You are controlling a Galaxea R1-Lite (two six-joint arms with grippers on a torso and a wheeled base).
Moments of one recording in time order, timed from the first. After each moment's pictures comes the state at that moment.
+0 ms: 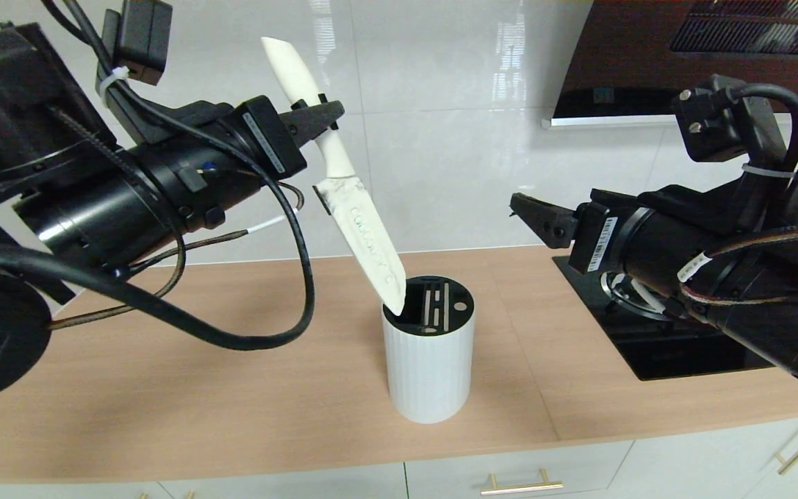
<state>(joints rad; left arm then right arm) -0.46 1.59 -1.02 -0.81 -0.17 -0.36 0.79 1.51 -0.88 -0.71 -0.38 0.09</state>
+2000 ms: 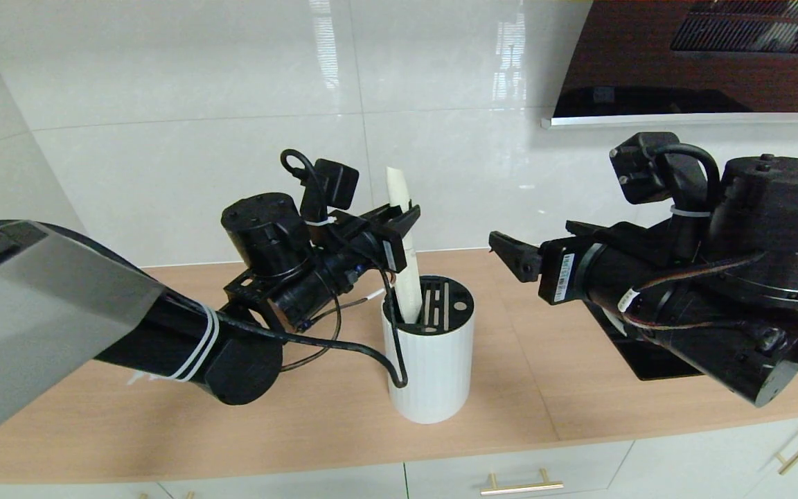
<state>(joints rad) -0.50 2.05 -1.01 -1.25 -0.16 -0.05 0.78 1.60 -0.86 -0.72 -0.38 0.10</state>
